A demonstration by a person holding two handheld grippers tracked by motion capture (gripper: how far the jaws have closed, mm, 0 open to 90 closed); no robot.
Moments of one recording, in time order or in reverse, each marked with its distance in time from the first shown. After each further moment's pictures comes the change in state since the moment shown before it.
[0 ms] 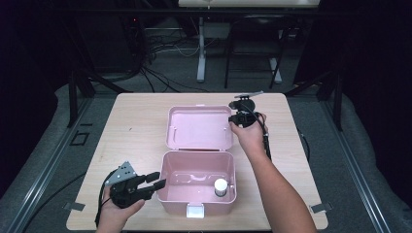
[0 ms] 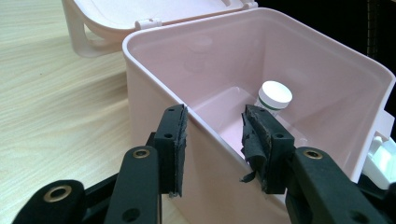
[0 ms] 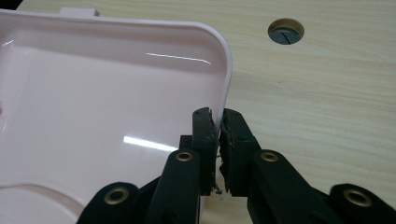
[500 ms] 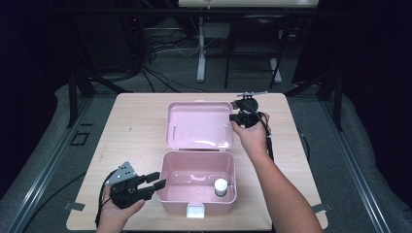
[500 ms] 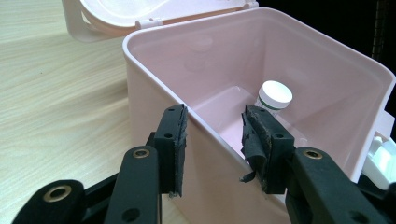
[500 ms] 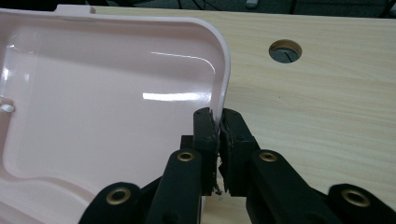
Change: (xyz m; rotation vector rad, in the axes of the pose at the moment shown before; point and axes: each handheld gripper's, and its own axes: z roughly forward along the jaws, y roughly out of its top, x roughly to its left) left arm -0.001 0.000 0.000 -0.001 0.001 -0.009; right arm 0.002 -0.001 -0.019 -0.075 0.023 -0.014
